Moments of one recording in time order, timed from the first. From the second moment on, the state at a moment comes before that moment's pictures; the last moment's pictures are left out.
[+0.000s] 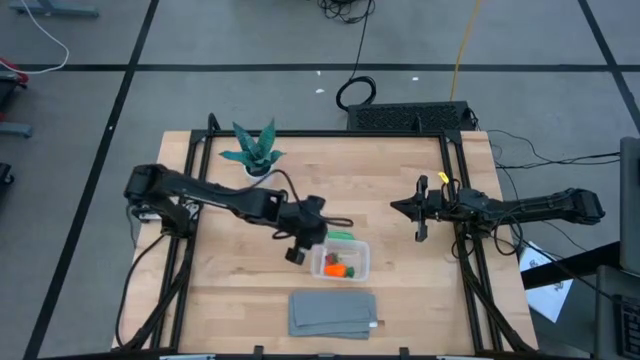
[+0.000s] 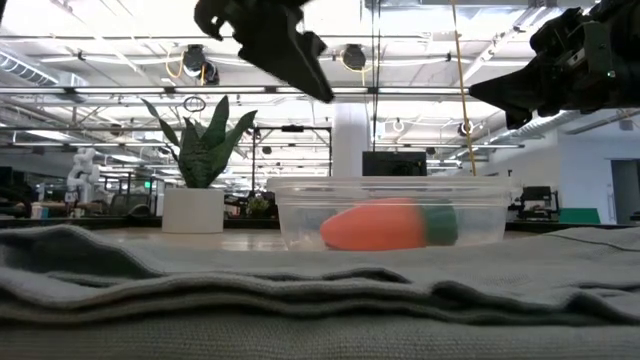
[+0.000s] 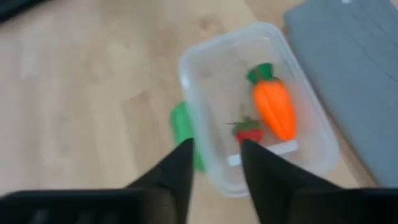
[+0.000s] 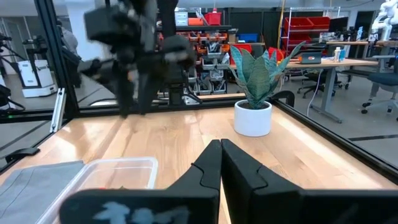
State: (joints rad) left arm -0.12 1.69 1.30 -0.48 0.01 0.31; right arm -0.01 0.46 0.02 0.48 0.10 0.04
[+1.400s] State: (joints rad) left arm 0.09 0.77 0.35 0.40 0.01 0.16; right arm -0.01 0.49 0.02 0.48 0.10 0.04
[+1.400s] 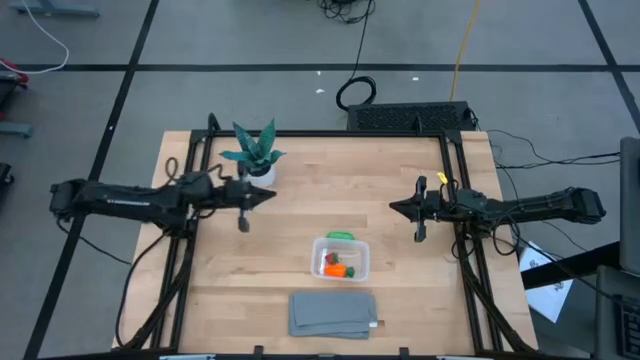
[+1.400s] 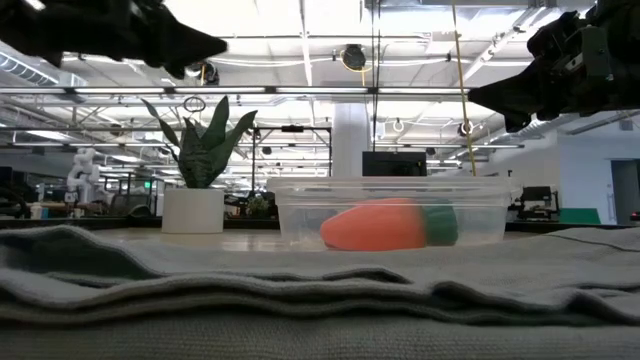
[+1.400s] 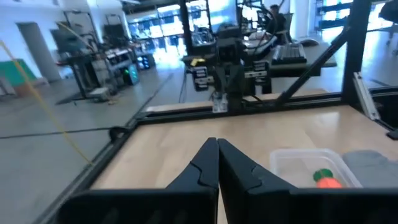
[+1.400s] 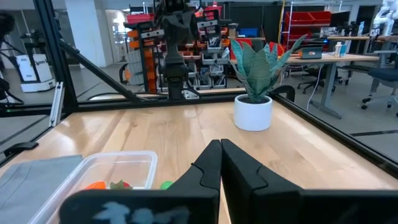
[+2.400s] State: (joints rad) left arm 0.11 0.57 0.01 0.59 0.13 0.07; right arm -0.01 0.59 0.02 0.54 0.10 0.07
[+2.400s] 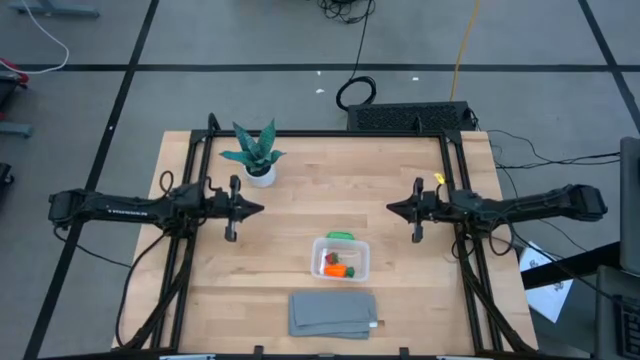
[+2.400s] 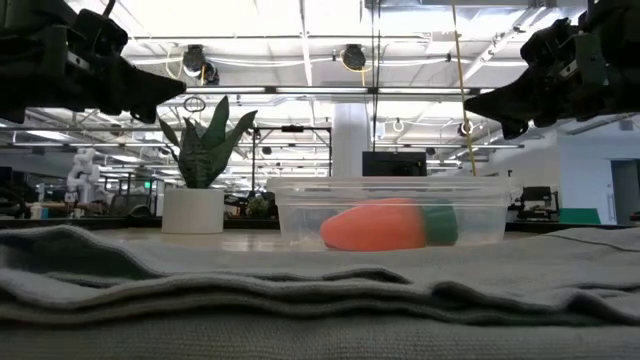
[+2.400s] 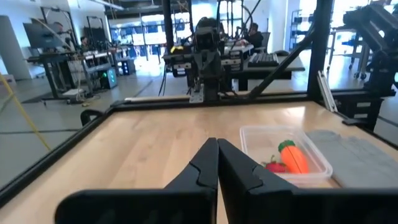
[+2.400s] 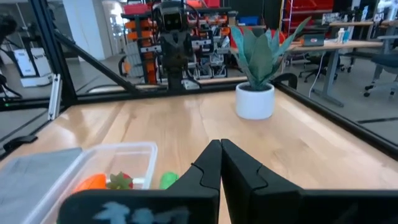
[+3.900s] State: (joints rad) left arm 0.11 0.57 0.01 0.41 0.13 0.02; right arm -0.10 1.46 0.72 -0.01 -0.23 0.16
